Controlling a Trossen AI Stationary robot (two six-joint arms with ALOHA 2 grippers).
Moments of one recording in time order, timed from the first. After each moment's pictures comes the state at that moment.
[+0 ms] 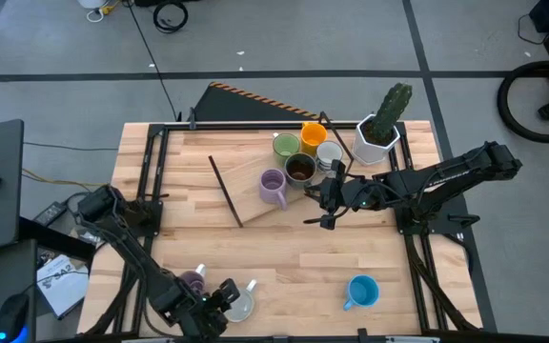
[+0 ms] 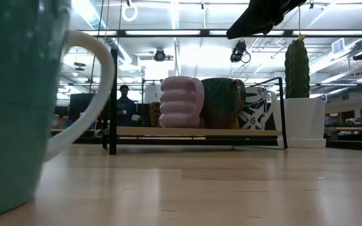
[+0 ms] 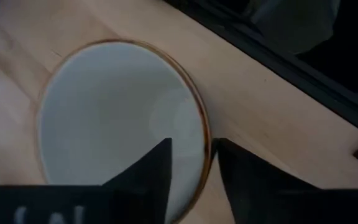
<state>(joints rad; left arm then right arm) -0.86 1.81 1.35 -0.68 -0.31 0.17 0.21 1.21 0.89 -0.23 0.50 0.05</state>
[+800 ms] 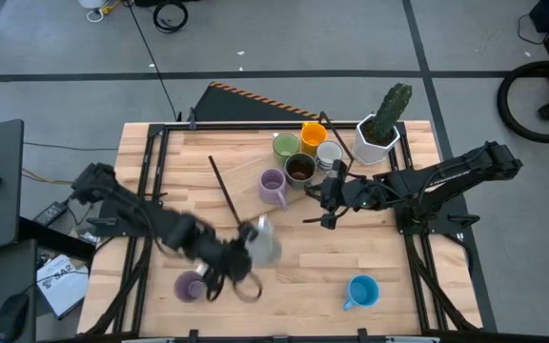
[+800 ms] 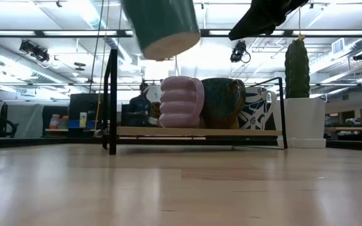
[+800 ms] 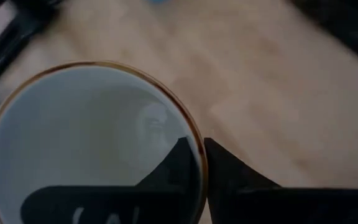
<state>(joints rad) -0.49 1.60 1.53 -0.87 -0.25 0.33 0.22 1.20 0.89 -0.26 0.51 0.10</state>
